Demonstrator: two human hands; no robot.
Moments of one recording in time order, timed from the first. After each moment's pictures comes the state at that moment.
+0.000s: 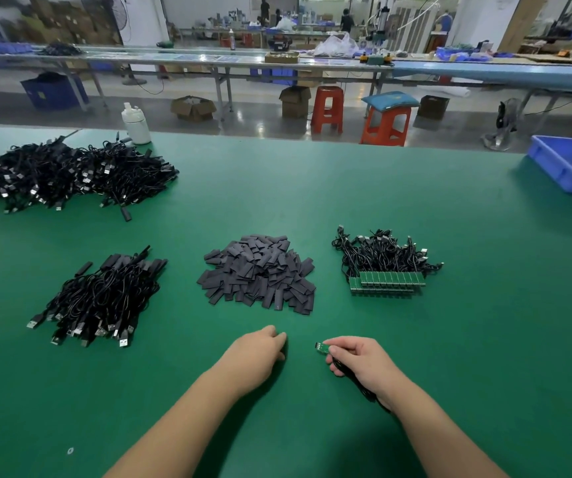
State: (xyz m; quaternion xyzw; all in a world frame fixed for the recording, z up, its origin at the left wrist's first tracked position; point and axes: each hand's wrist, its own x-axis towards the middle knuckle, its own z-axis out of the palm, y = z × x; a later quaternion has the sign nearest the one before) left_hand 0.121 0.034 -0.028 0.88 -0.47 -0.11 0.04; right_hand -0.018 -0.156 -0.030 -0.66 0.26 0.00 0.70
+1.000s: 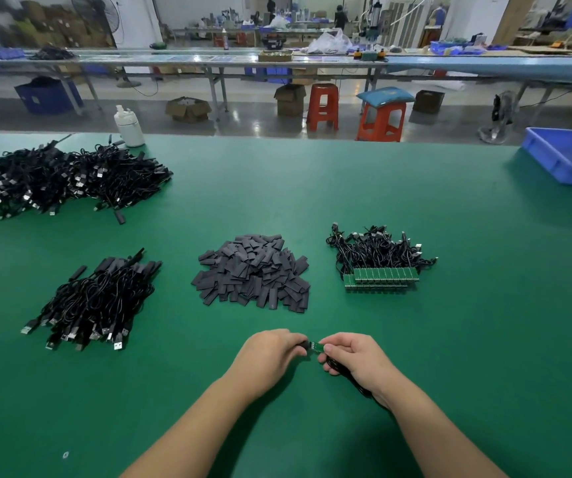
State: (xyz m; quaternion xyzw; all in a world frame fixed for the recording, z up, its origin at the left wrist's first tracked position) left_hand 0.098 0.016 -0.022 0.84 -0.49 -0.06 0.22; right_hand -0.019 -0.159 -0.035 -0.66 0.25 0.01 0.71
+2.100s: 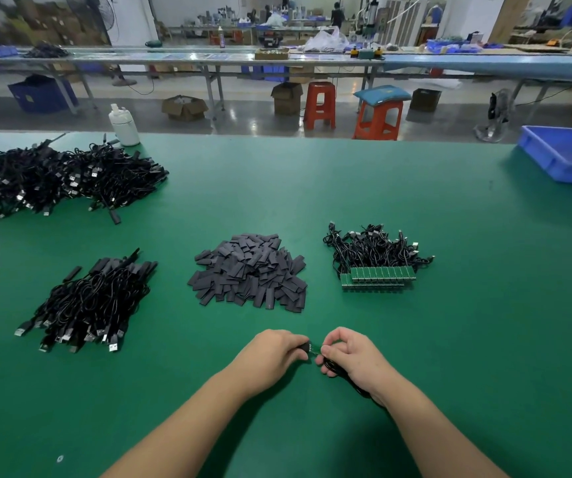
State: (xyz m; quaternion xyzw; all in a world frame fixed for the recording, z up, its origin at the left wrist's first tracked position) left_hand 0.097 0.007 -0.013 0.82 -0.52 -0.13 0.21; right_hand -0.019 -0.161 -0.034 -0.68 0.23 0.01 0.70
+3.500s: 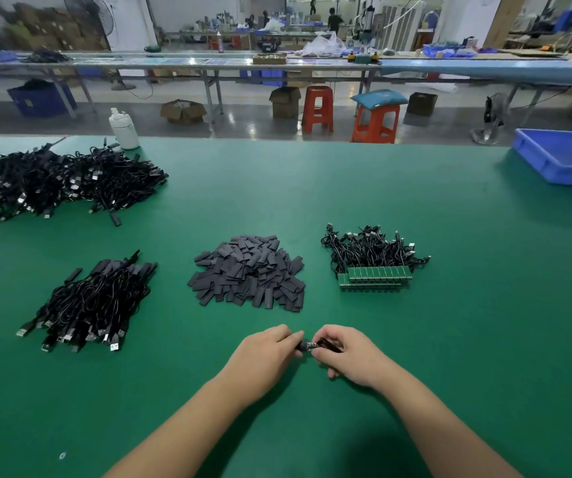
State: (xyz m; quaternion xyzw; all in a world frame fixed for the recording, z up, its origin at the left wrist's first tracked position) left_hand 0.086 0.026 -0.009 0.79 -0.58 0.08 0.19; right_hand -0.019 -0.158 -0.008 -0.84 0.16 0.06 0.52
